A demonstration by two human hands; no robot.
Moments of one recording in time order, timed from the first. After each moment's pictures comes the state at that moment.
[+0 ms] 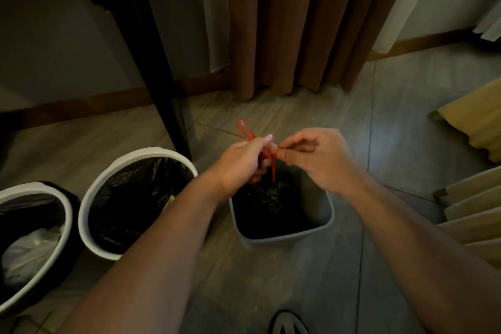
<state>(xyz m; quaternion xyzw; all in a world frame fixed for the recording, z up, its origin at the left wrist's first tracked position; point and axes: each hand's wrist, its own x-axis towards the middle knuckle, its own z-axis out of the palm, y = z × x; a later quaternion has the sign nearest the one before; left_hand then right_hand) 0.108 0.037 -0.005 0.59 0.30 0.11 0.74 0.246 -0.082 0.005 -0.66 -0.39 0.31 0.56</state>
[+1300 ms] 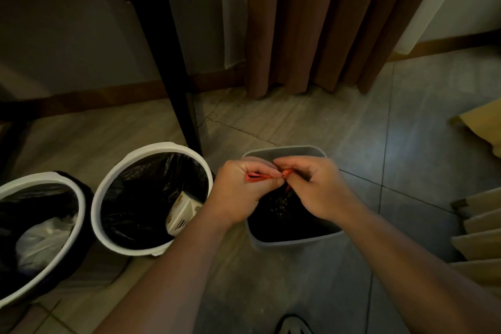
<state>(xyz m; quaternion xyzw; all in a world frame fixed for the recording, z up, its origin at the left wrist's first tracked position) 0.065 0.033 -0.050 0.69 0.26 0.26 0.62 0.230 -0.075 -0.053 -0.71 -0.52 0.19 0.43</state>
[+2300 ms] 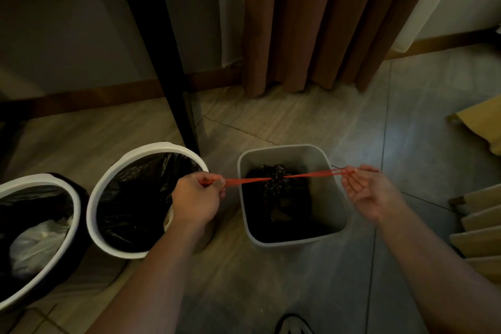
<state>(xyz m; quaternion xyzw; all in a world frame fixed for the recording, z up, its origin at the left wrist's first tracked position) 0.026 0.062 -0.100 0.56 0.59 0.26 0.52 0.320 -0.121 -0.108 -0.55 0.14 0.38 0.73</state>
